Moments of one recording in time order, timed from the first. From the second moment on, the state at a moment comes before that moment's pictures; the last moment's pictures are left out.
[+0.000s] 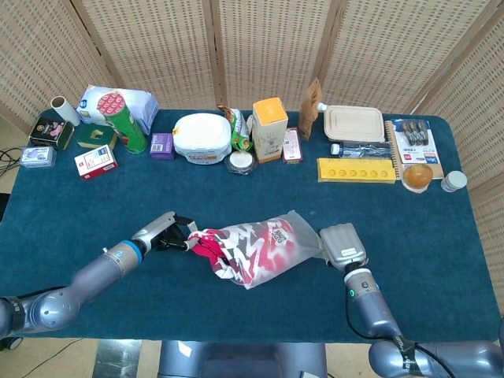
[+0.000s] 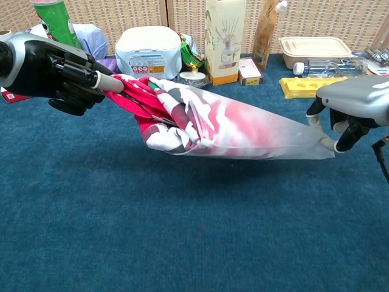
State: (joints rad) left arm -0.94 -1.05 -0.20 -1.93 0.48 0.51 -0.27; right arm 0.76 -1.41 0.03 -1.85 -0.71 1.23 -0.85
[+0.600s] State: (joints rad) left arm -0.84 -0.99 -0.26 -1.97 0.63 0.47 -0.37; right arm 0.72 -1.36 0.05 -1.84 -0.70 1.29 -0.86
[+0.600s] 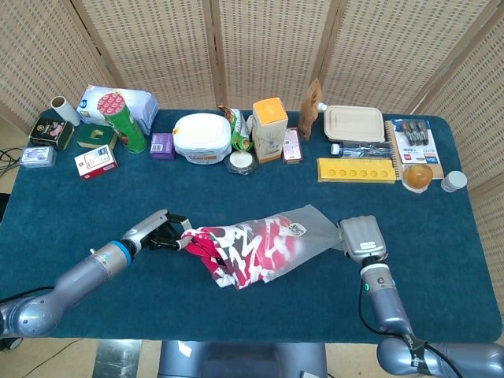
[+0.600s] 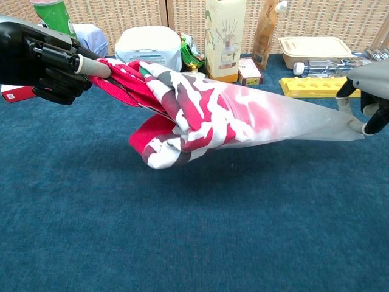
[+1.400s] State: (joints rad) left arm -0.70 -0.89 -0.28 -1.95 0.75 0.45 -0.49; right arm 0.65 -1.29 0.07 -1.78 -0.72 1.28 -0.78
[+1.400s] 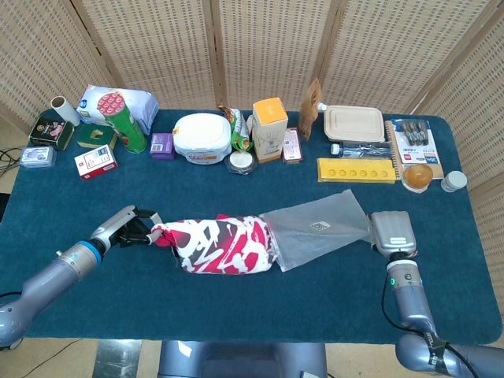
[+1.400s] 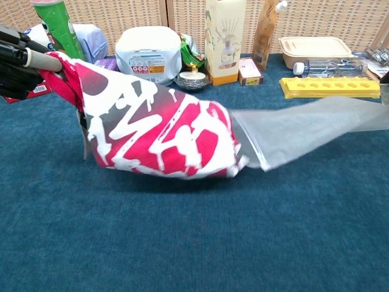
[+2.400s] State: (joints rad) left arm -0.60 -0.91 -0.25 -1.88 0.97 0.64 -0.37; right arm 0.62 -1.25 0.09 -1.75 -0.80 1.21 -0.66
